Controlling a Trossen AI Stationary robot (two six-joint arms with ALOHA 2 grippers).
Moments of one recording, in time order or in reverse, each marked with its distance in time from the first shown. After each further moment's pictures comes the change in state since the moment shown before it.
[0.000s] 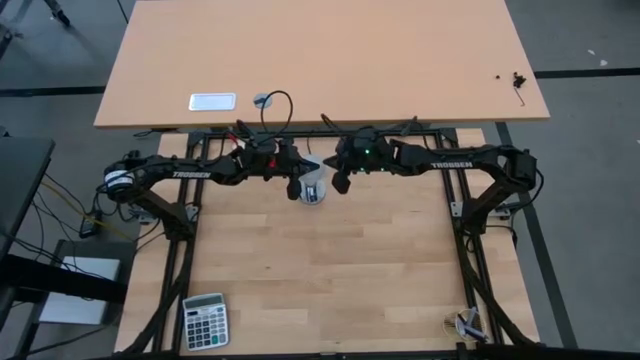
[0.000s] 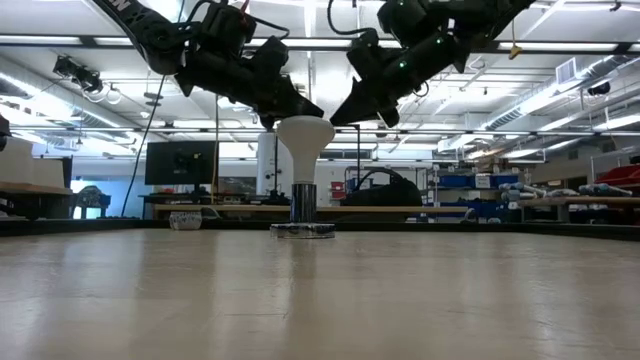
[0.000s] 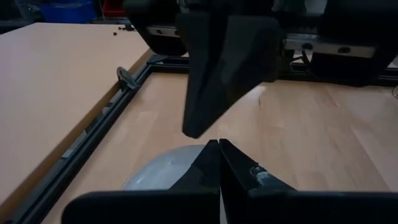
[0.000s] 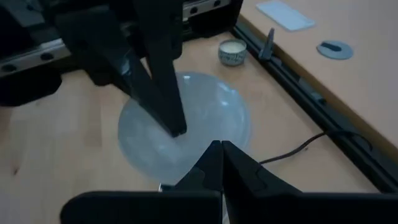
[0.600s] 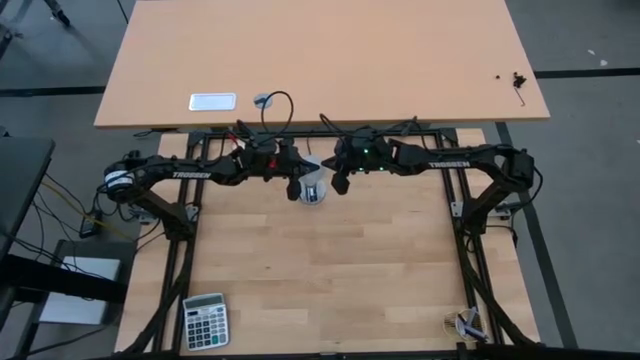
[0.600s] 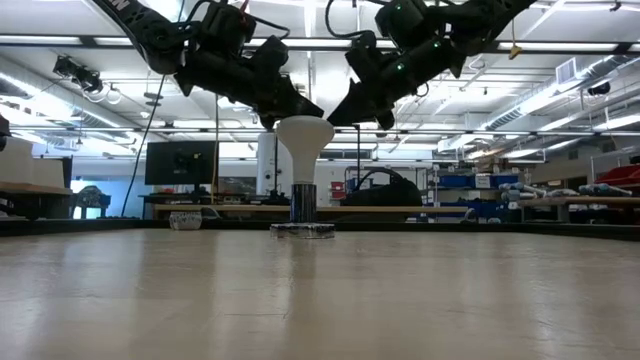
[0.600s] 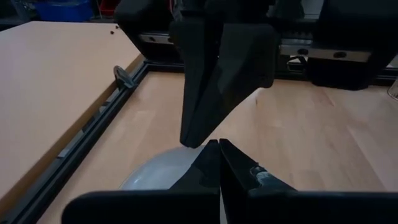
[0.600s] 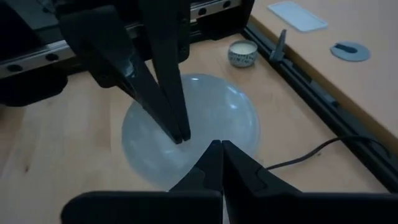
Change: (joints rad) left arm 0.000 0.000 -0.001 -0.002 0.008 -0.004; right arm 0.009 0.029 0.003 0.021 -0.056 0.000
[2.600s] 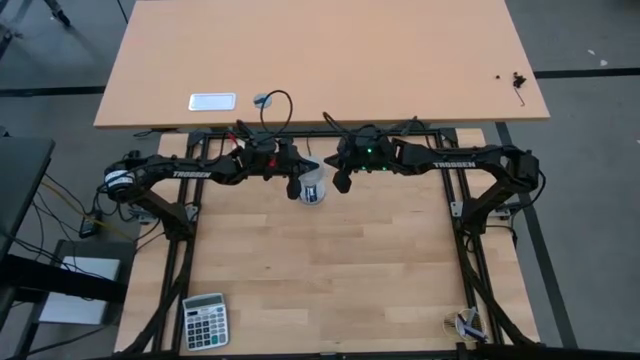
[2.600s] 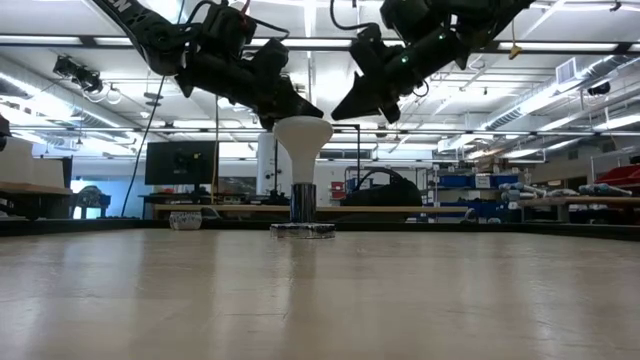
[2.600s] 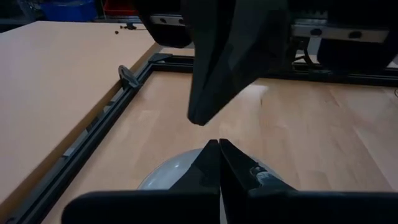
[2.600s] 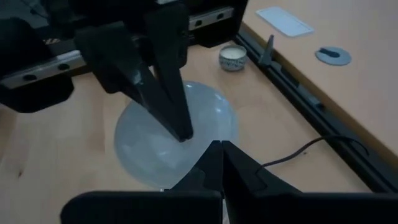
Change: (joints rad) left arm 0.006 0.000 0.000 0.003 -0.006 0.001; right arm -0.006 -0.048 -0.002 -0.027 0.050 -0.004
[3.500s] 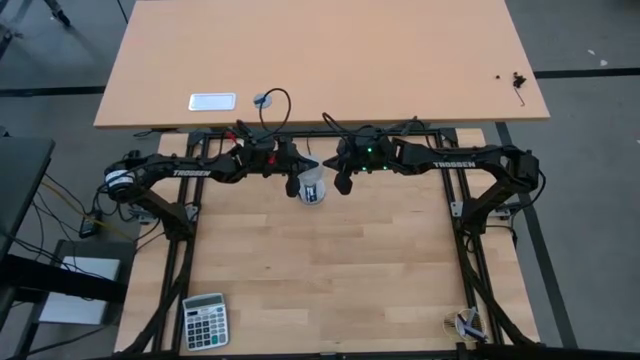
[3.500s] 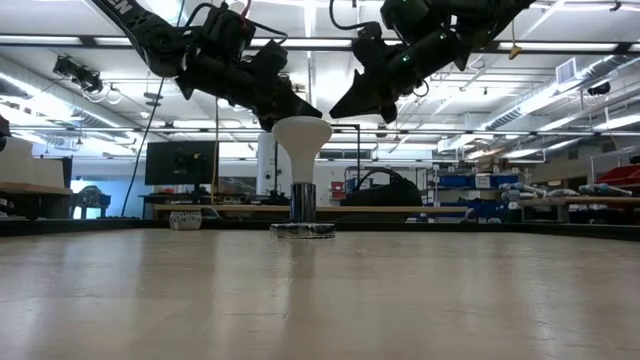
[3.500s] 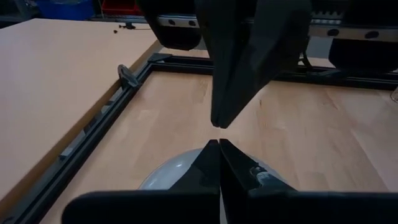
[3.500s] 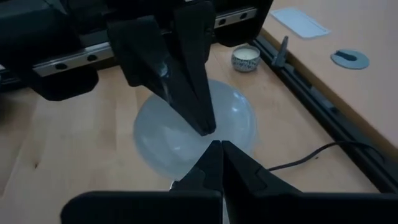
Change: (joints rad) left arm 0.026 0.001 0.000 0.005 0.040 -0.008; right arm -0.003 0.000 0.000 0.004 -0.055 -0.021
